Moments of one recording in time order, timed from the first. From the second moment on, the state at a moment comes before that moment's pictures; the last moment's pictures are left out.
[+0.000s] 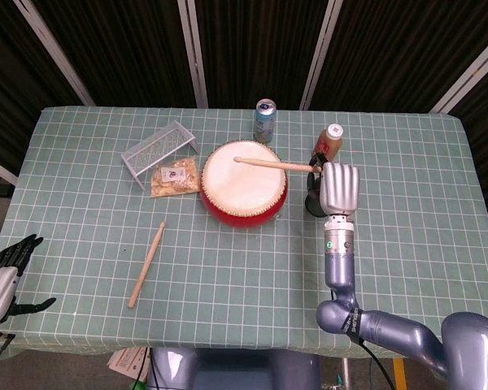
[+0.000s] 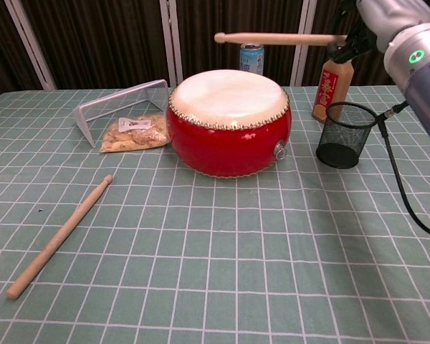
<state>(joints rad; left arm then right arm) -0.11 -1.00 0.01 -1.79 1.42 1.31 -0.12 0.81 -1.73 0.46 -1.38 -0.89 1.42 -0.48</state>
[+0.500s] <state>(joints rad) -0.11 -1.00 0.01 -1.80 1.41 1.31 -0.11 0.75 -1.66 0.70 -1.56 -0.64 1.37 -0.29</state>
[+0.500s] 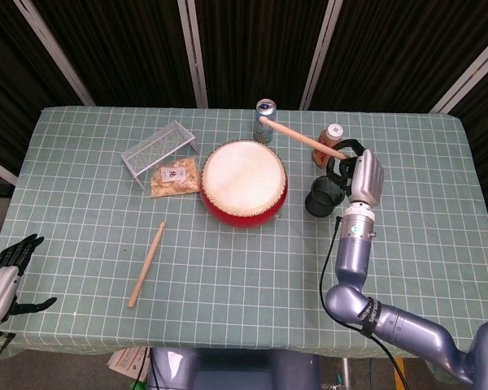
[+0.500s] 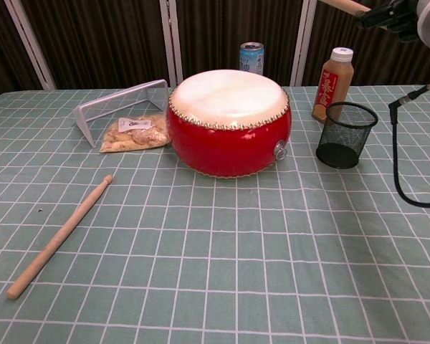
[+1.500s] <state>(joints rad) -0.13 -0.98 0.01 -1.81 1.38 1.25 -0.17 0.79 -1.63 0.62 -1.47 -0.70 1.32 -0.31</state>
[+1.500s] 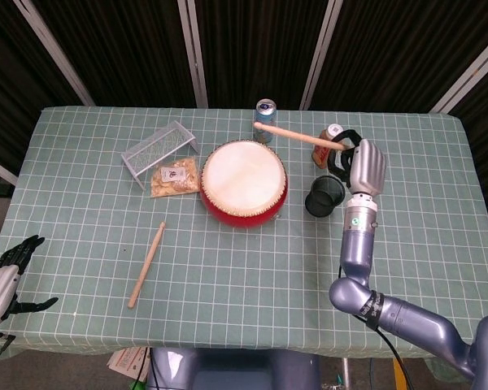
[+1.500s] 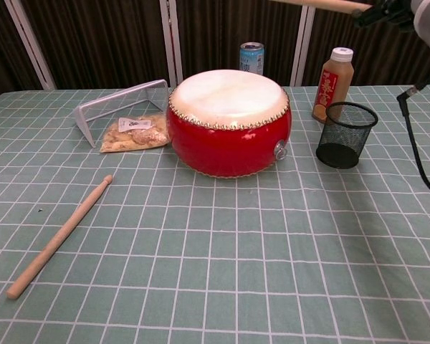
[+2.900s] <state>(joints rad) -0.12 -0.99 0.01 -1.82 1.39 1.28 -0.15 0.55 -1.47 0.34 -1.61 -0.90 1.43 -0.51</state>
